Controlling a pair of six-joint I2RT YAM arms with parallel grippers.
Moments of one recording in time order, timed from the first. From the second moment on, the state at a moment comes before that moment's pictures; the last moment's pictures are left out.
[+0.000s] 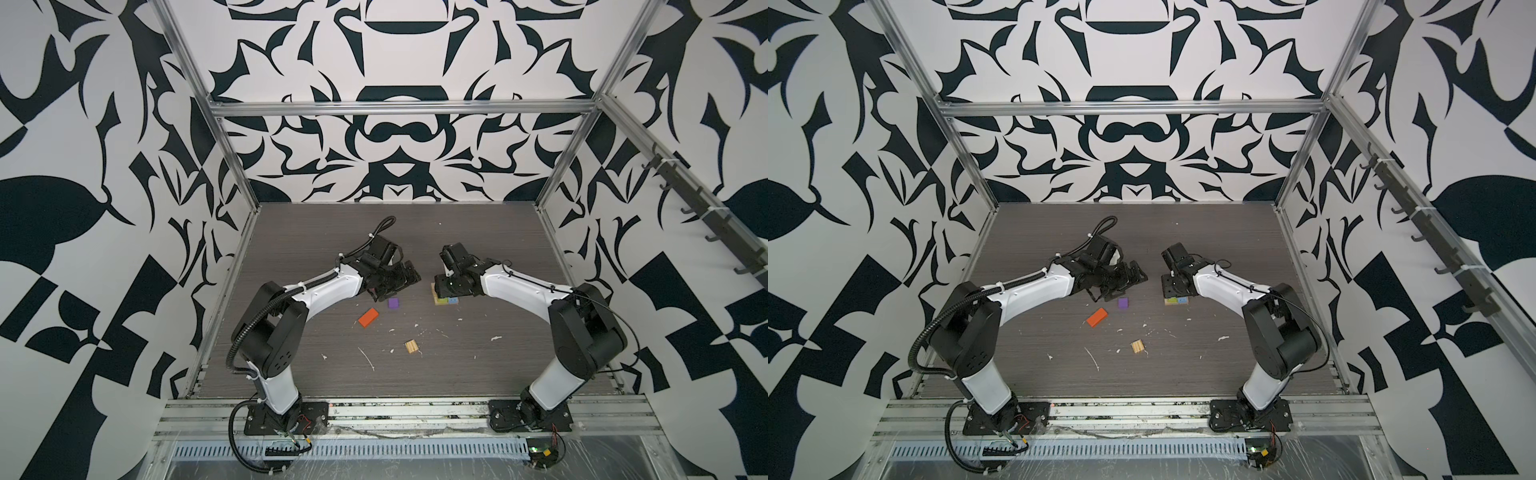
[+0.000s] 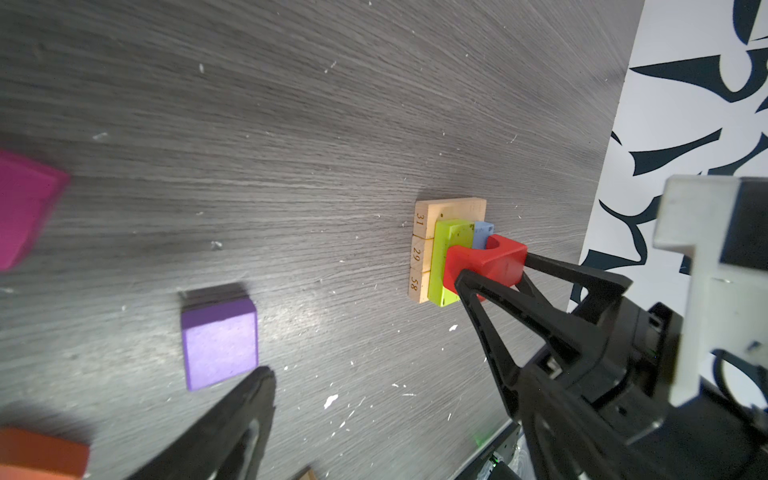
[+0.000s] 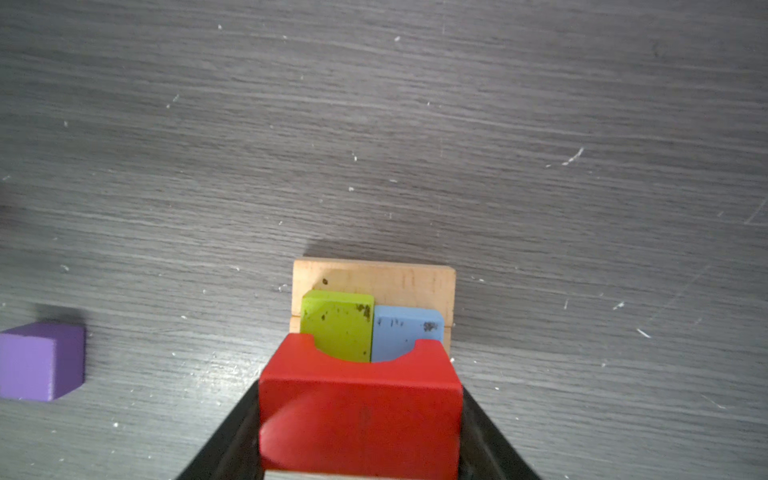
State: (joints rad) left arm -0.68 1.74 1.18 -0.33 0.33 -0.97; right arm 0.52 1.67 1.05 -0.52 0.09 0.37
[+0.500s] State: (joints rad) left arm -0.68 1.74 1.18 -0.33 0.33 -0.97; right arm 0.53 1.67 1.05 -0.52 0.10 0.38
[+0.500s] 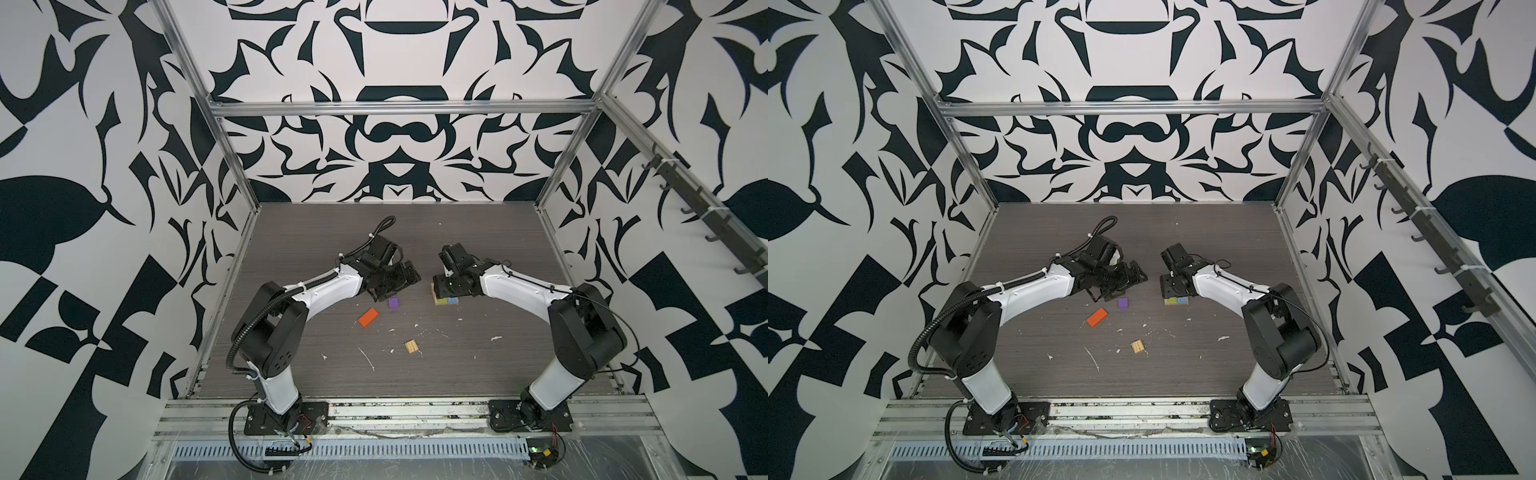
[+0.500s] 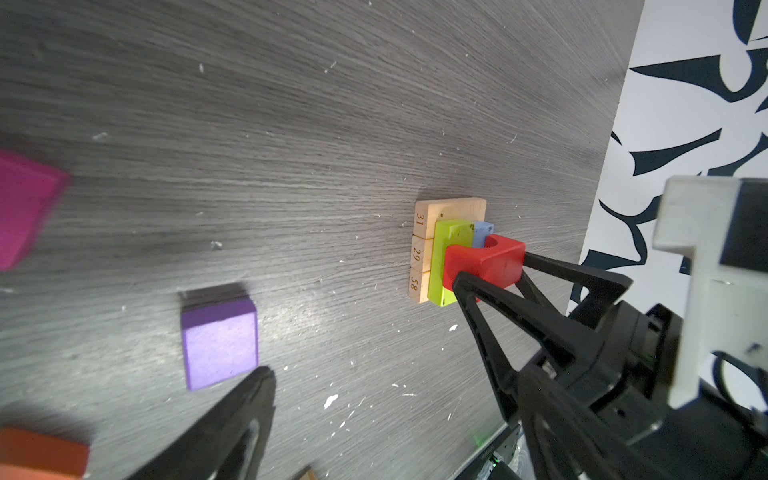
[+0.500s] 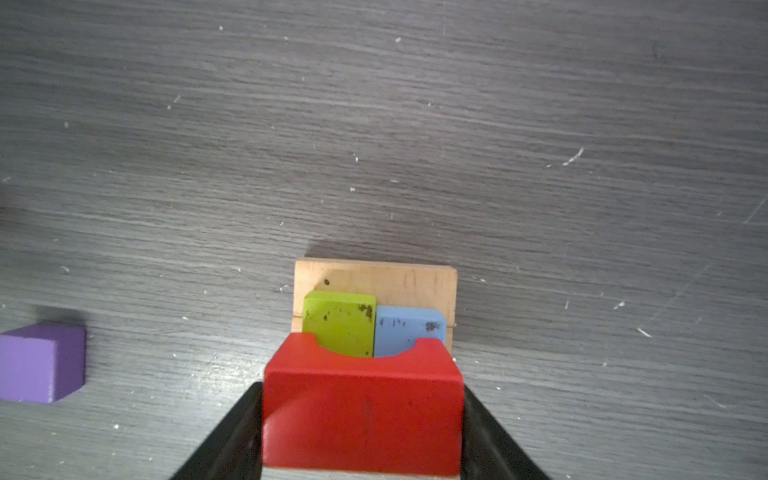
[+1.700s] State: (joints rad) left arm -0.68 1.74 1.18 -0.33 0.33 -0.97; right arm 0.53 1.67 1.05 -0.52 0.13 0.39
